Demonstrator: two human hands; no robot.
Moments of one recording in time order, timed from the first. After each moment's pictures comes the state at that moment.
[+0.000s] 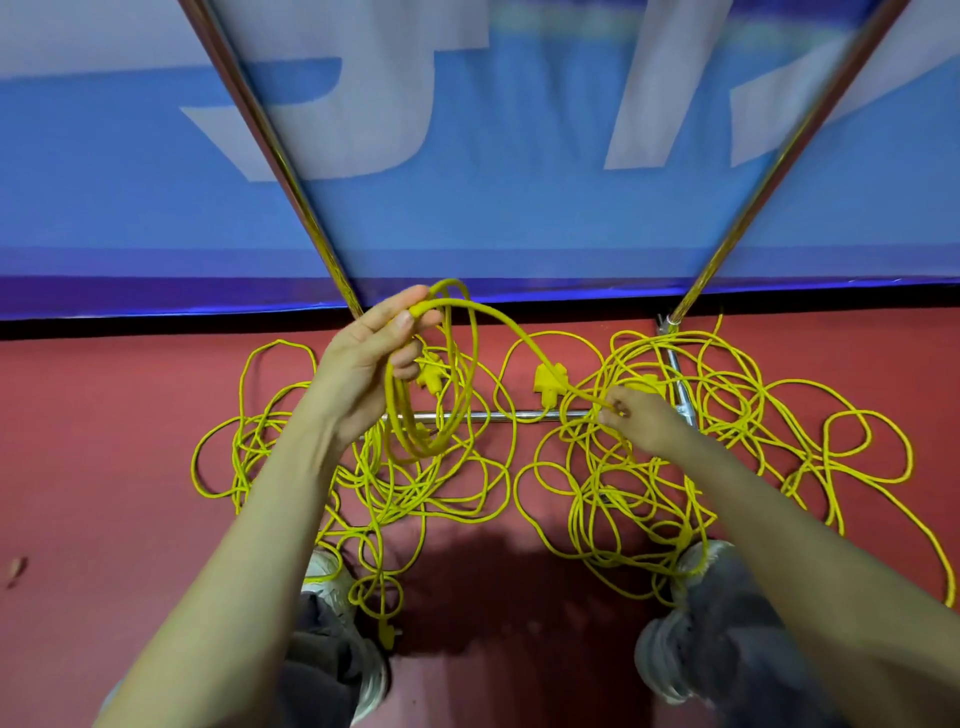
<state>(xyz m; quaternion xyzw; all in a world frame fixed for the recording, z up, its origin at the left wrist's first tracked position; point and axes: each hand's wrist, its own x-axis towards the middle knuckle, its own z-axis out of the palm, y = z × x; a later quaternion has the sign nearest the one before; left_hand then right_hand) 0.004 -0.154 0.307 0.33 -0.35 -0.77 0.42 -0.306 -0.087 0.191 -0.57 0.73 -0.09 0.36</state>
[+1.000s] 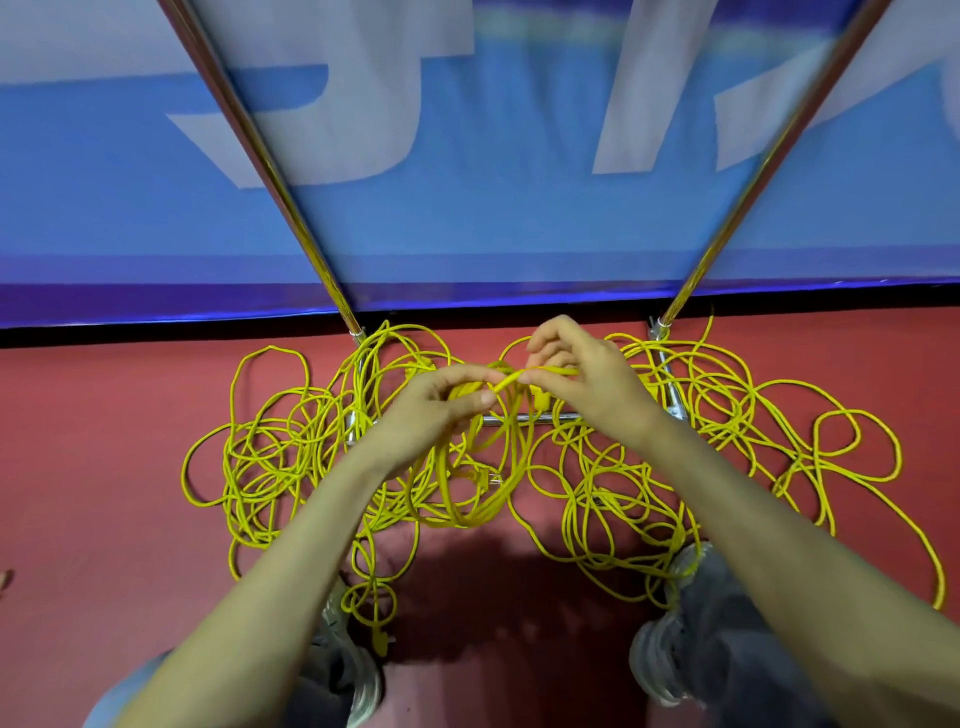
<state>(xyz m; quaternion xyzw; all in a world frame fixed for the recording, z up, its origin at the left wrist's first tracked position) -0.038 -0.125 0.277 0.43 -0.56 -0.67 0.23 -0.242 -0.099 0.285 -0.63 0.57 -0.38 0.37</state>
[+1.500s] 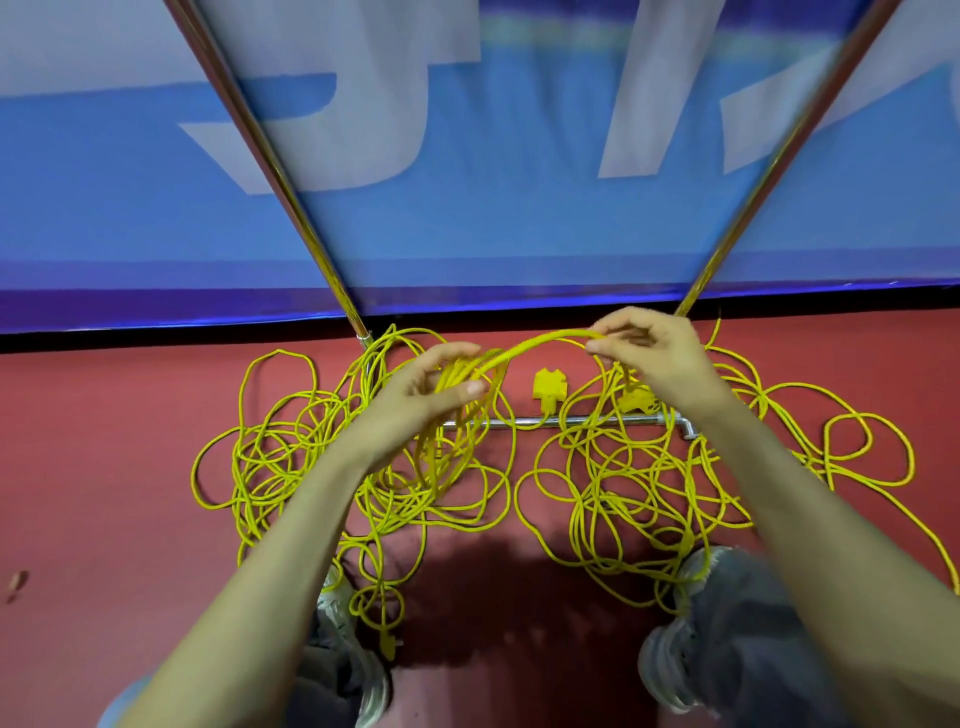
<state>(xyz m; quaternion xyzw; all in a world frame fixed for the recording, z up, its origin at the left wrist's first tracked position) -0.020 -0.135 0.289 0.43 -0.55 -0.67 0.25 -0.293 -0.107 0.290 -0.54 0.58 -0.45 0.41</state>
